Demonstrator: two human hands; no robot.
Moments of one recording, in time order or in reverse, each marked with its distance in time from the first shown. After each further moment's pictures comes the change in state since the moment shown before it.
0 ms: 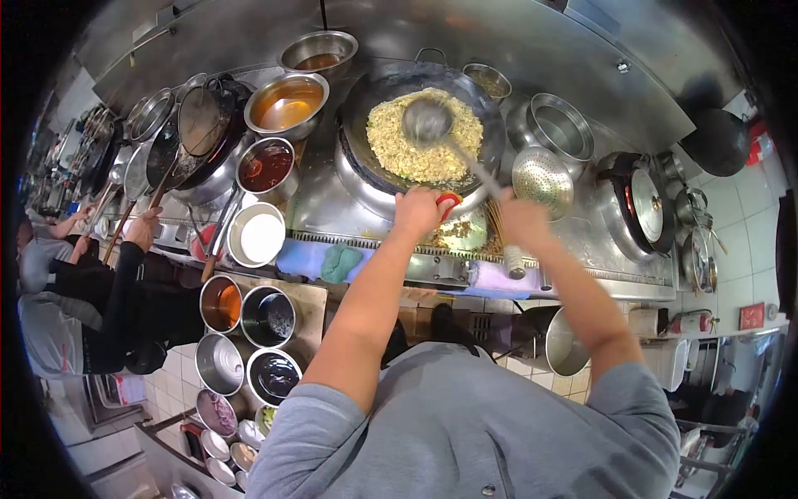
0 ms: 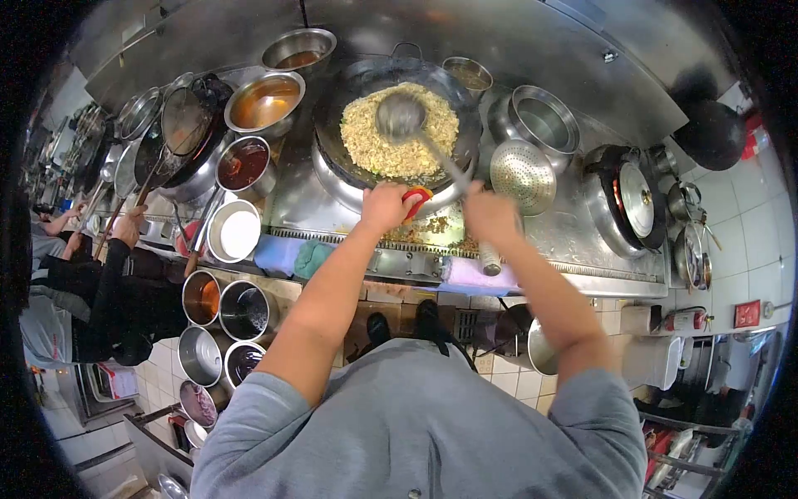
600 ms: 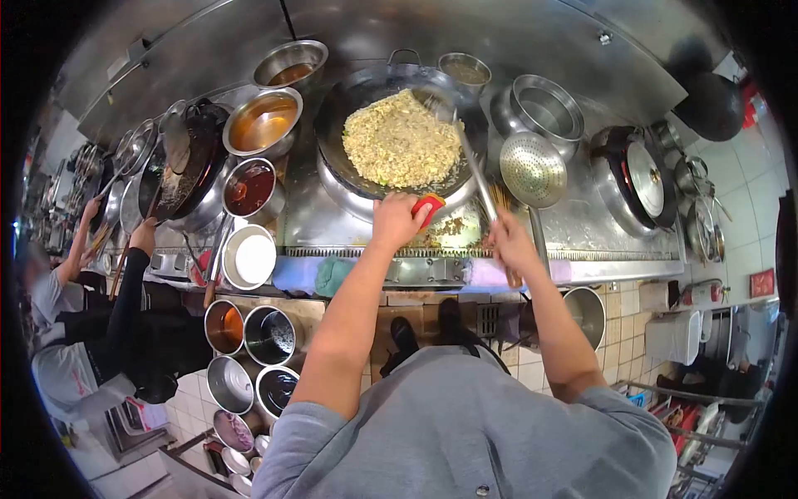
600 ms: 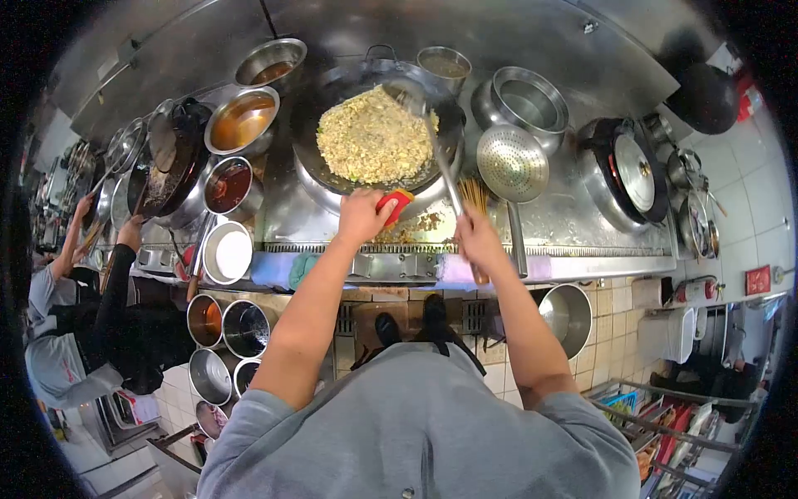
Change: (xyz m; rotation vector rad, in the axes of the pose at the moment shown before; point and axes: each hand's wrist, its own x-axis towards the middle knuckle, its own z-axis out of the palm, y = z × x) left_hand -0.006 -0.014 0.001 0.006 0.132 0.149; right_hand -0.041 -0.002 0.059 1.599 -0.005 0.247
